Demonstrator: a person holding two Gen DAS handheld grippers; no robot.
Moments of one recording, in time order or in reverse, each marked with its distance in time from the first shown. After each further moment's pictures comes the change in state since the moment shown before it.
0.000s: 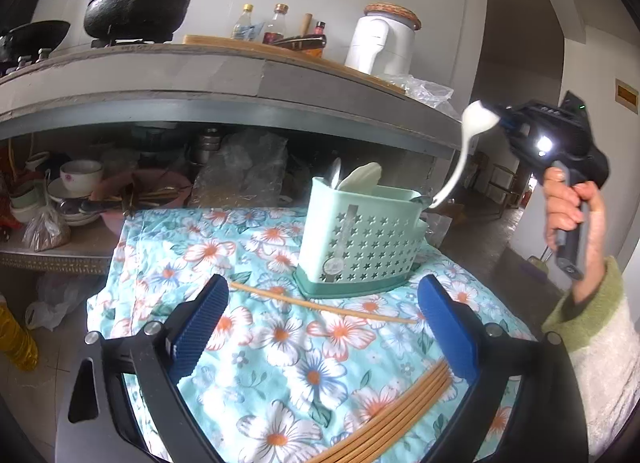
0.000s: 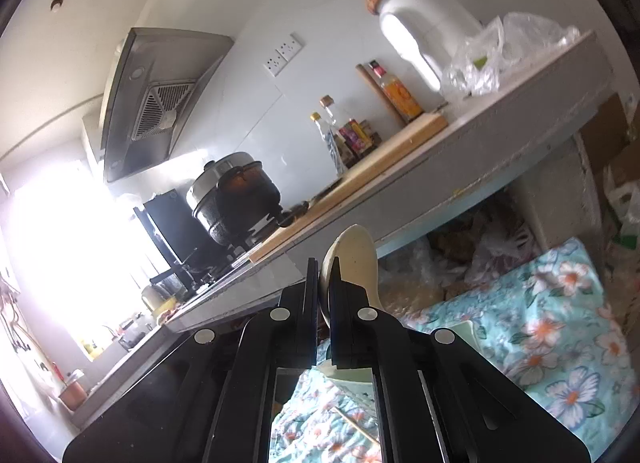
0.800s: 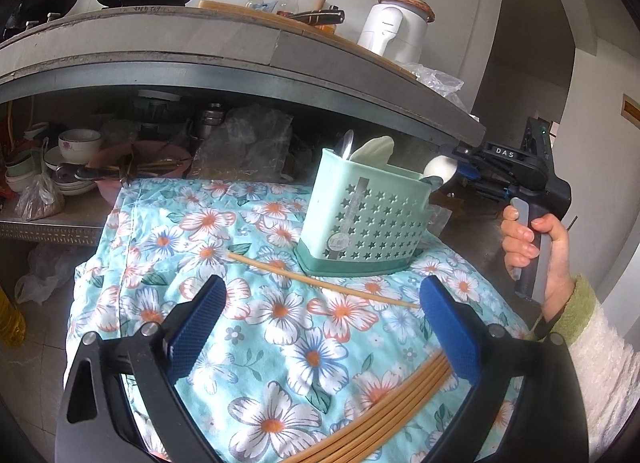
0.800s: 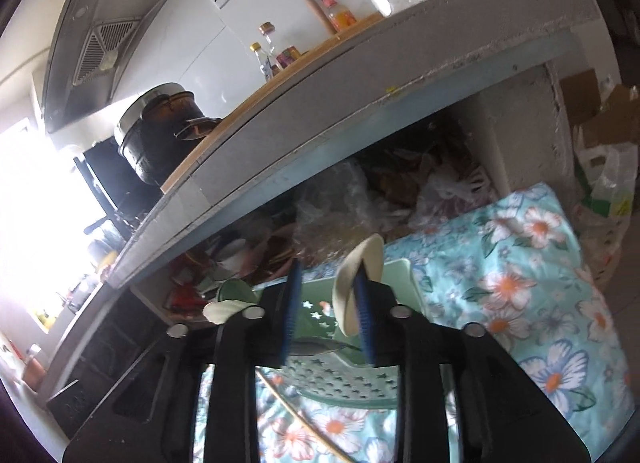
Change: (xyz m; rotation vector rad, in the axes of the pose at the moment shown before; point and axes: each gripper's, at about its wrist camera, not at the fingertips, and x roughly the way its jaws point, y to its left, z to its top) left arm 0.014 0.011 -0.017 -0.054 0.049 -0.018; right arm 0.034 -0.032 -0.041 -0.081 0.169 -0.262
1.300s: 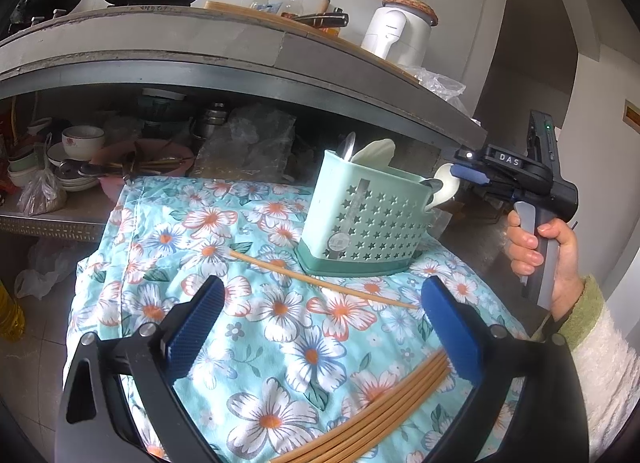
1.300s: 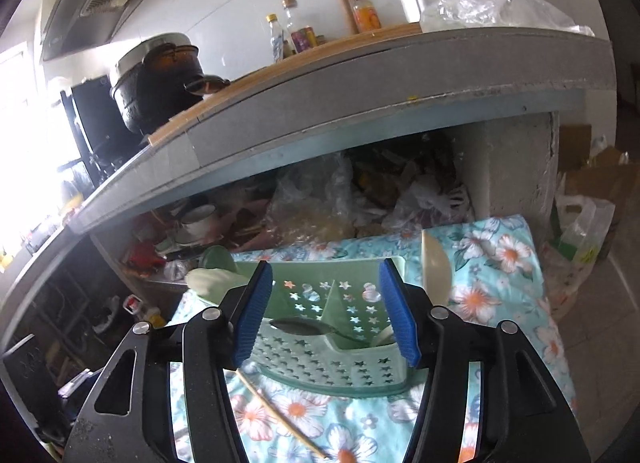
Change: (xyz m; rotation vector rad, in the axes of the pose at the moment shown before) left arm -0.004 0.001 -0.001 -0.019 -0.005 0.002; right arm -0.004 0.021 -0.001 -0.145 0.053 -0.086
